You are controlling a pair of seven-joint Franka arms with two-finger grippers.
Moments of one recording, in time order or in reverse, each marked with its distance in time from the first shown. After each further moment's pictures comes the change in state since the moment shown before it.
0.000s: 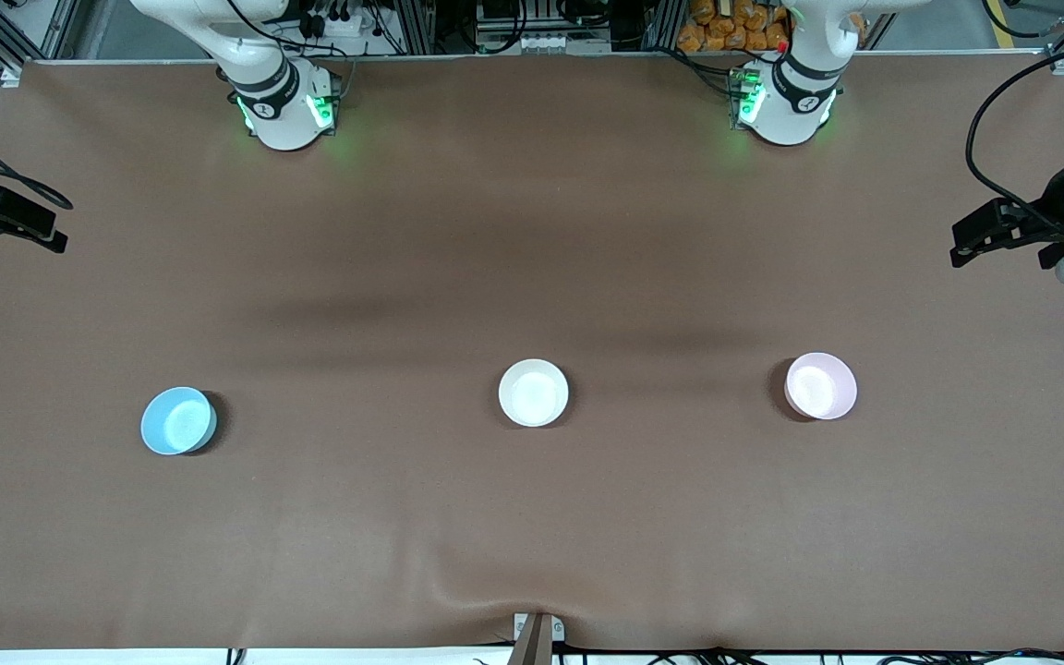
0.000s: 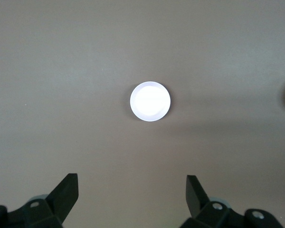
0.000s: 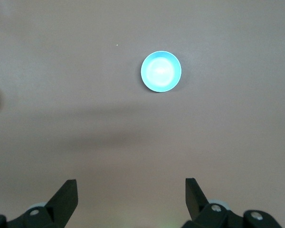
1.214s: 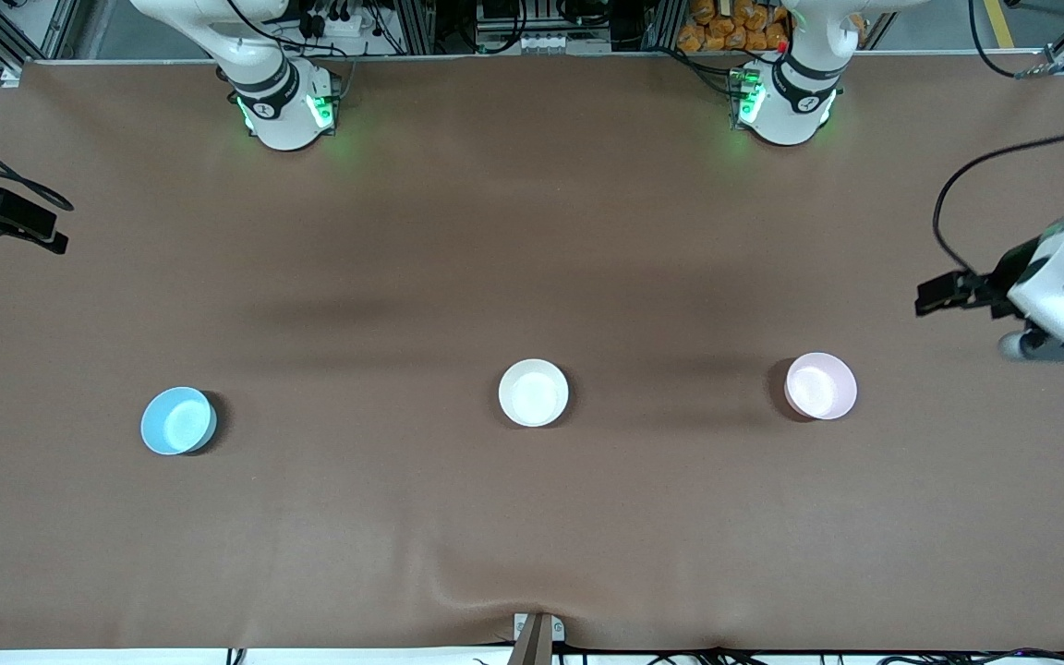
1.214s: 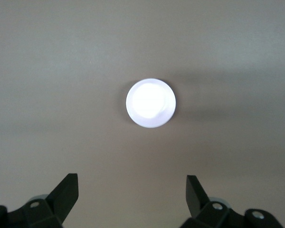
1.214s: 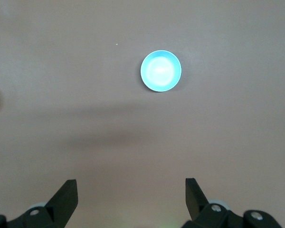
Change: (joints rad) left arm 0.042 0.137 0.002 -0.119 -0.022 0.170 0.055; right arm 0.000 0.007 -0.001 0.000 0.000 0.000 0.000
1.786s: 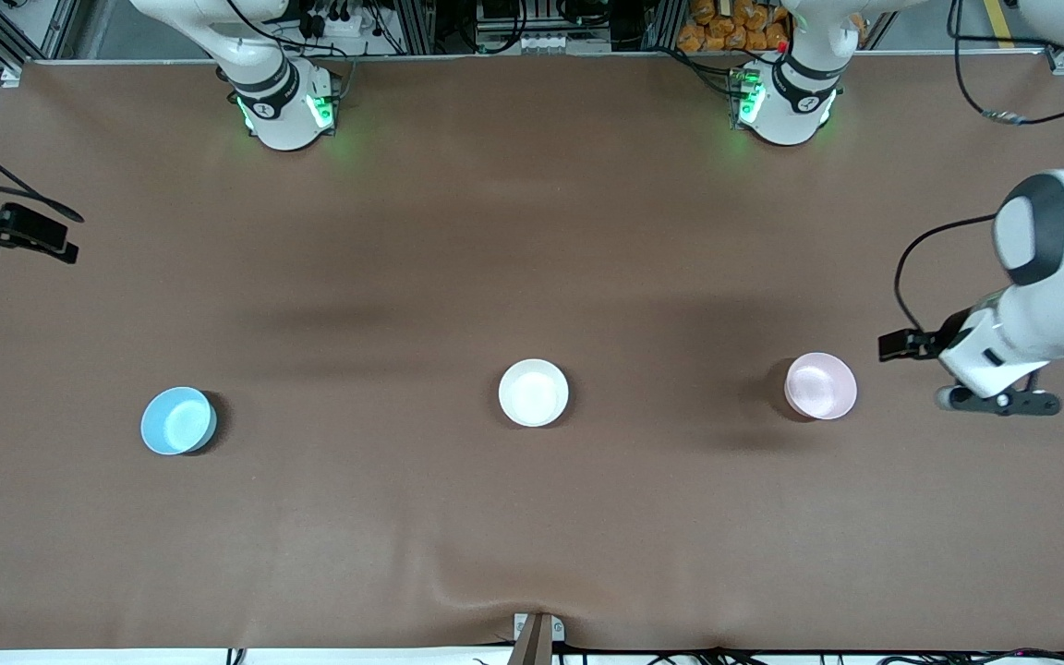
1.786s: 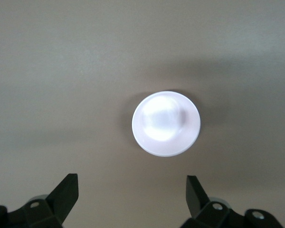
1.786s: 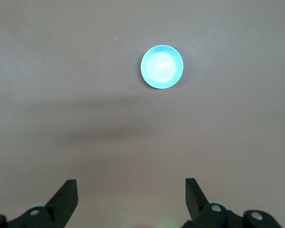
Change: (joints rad) left arm 0.013 0.124 0.000 -0.163 0.032 0.282 0.047; right arm 0.001 0.045 0.002 0.000 0.000 0.003 0.000
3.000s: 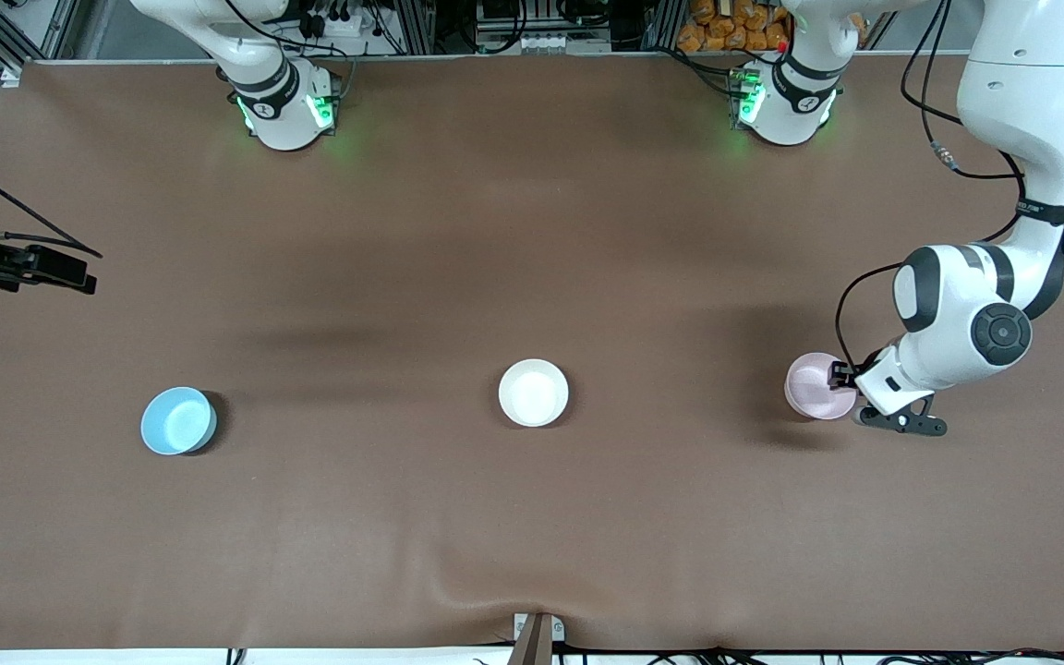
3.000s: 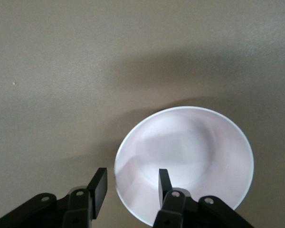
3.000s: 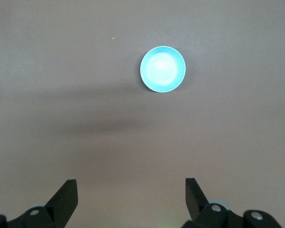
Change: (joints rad) left arm 0.011 0.182 0.000 -0.150 0.001 0.358 0.098; right arm 0.000 0.080 0.000 0.043 0.000 0.012 0.000
